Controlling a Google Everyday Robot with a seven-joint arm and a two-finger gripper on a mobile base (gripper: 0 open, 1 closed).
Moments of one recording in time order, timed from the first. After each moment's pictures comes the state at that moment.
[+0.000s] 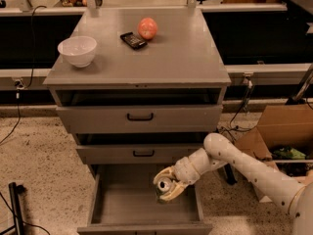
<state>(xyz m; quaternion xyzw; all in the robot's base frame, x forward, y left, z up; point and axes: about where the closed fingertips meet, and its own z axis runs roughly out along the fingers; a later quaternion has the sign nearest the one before) 0.477 -0.029 0.462 -0.69 0.50 0.44 0.28</state>
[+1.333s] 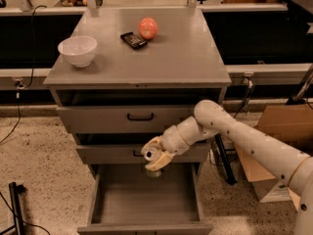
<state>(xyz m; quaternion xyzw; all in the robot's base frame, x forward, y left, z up) 0.530 0.016 0.579 -0.68 0.55 0.39 0.28</state>
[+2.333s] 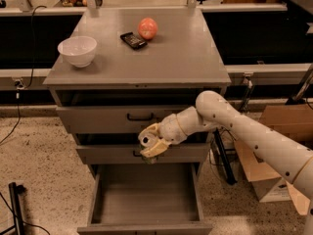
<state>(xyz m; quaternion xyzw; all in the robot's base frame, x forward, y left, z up) 0.561 0.028 0.625 -0.65 0.58 0.37 0.32</state>
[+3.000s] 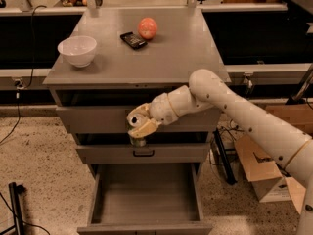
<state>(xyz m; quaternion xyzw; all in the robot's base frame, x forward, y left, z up) 0.585 0.060 0.701 -0.65 0.57 0.37 0.35</state>
